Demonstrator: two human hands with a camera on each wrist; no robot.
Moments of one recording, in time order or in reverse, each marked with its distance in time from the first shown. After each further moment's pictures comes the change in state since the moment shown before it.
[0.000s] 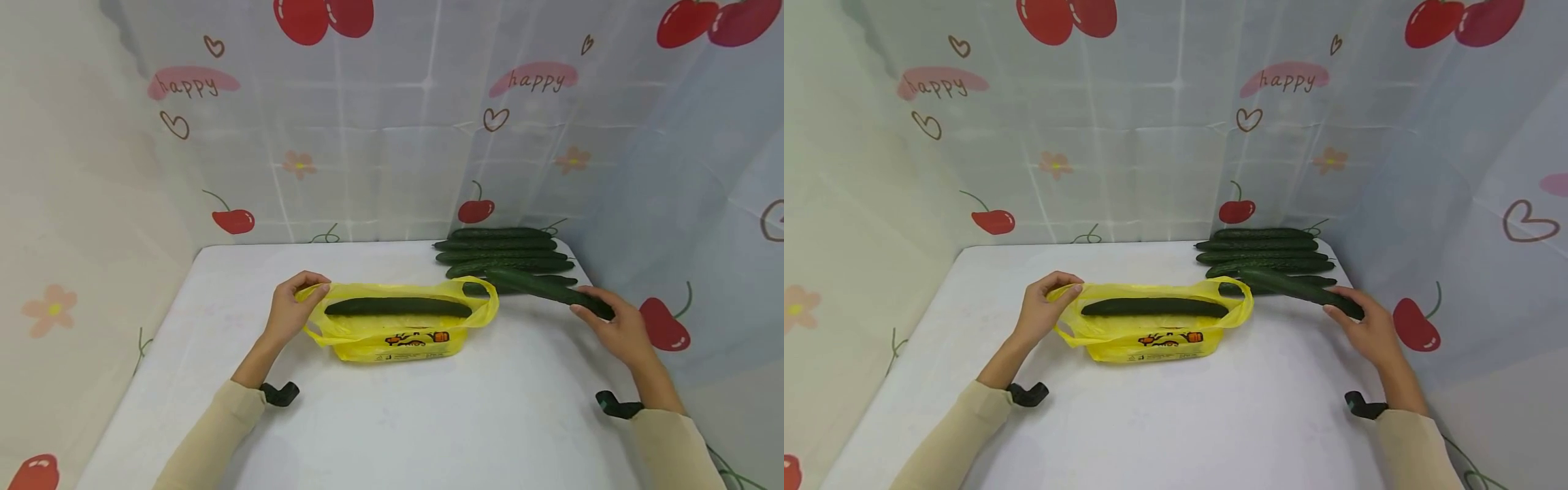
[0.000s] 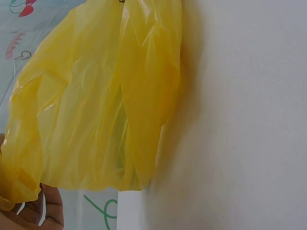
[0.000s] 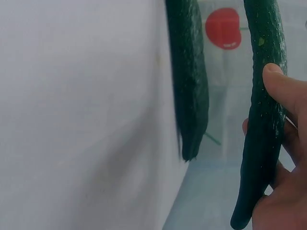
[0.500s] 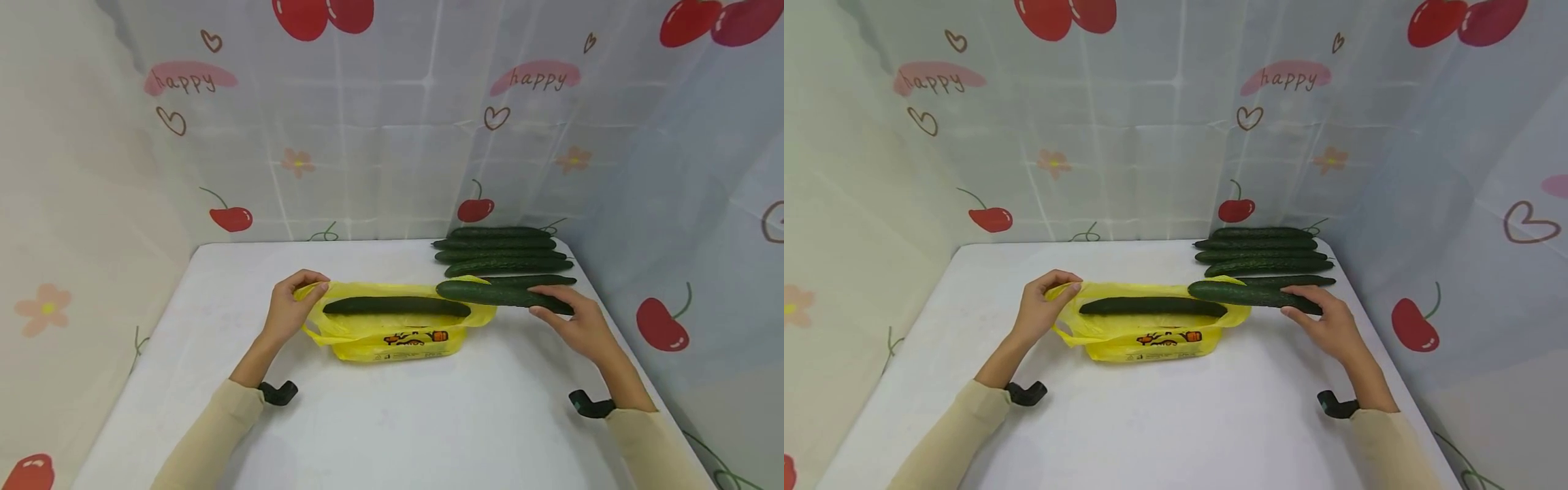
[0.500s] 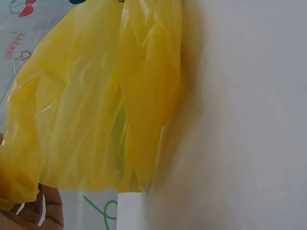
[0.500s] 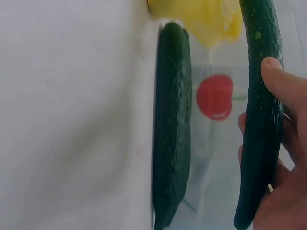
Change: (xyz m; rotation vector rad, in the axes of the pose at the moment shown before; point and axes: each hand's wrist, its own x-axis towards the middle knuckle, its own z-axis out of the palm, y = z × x) left_hand 0.001 -0.001 0.001 -0.019 -0.003 0.006; right_hand 0.008 -0.062 0.033 -0.005 -0.083 -0.180
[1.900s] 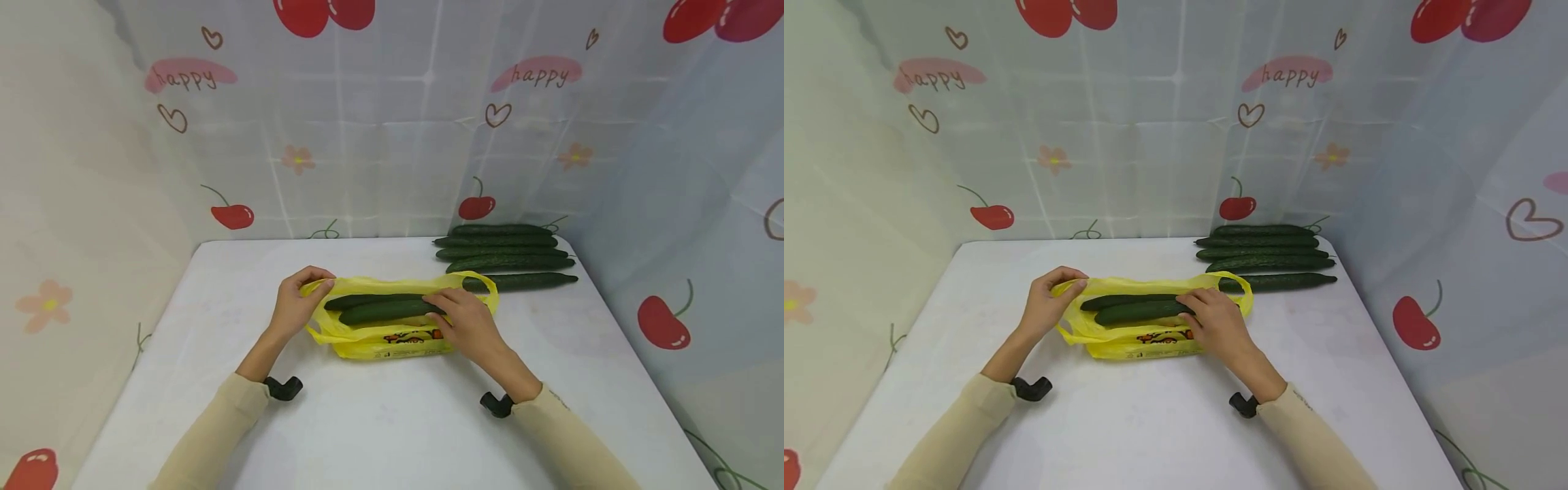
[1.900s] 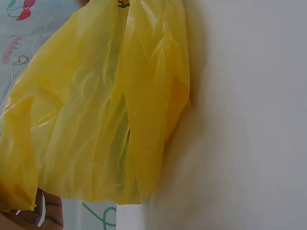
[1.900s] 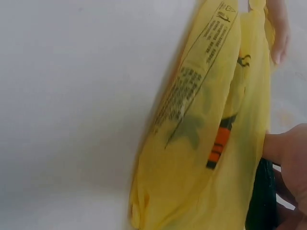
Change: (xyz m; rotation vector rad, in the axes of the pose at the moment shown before) left_hand 0.004 -0.001 0.006 -0.022 -0.018 0.005; right_hand 0.032 -0.127 0.128 -0.207 -0.007 -0.439
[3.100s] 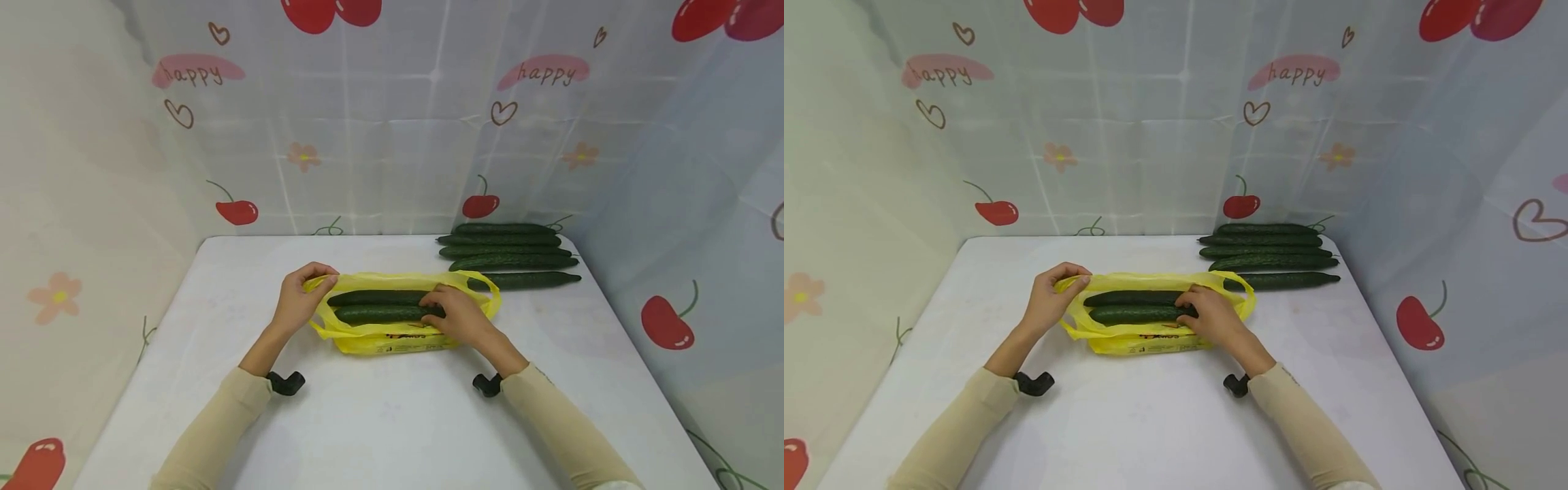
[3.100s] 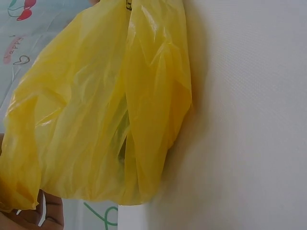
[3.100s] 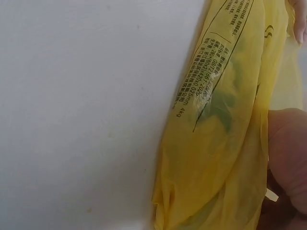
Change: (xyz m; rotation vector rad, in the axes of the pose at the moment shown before) left_hand 0.000 0.008 0.000 0.025 -0.001 -0.072; right_hand 0.017 0.019 0.027 0.146 -0.371 0.180
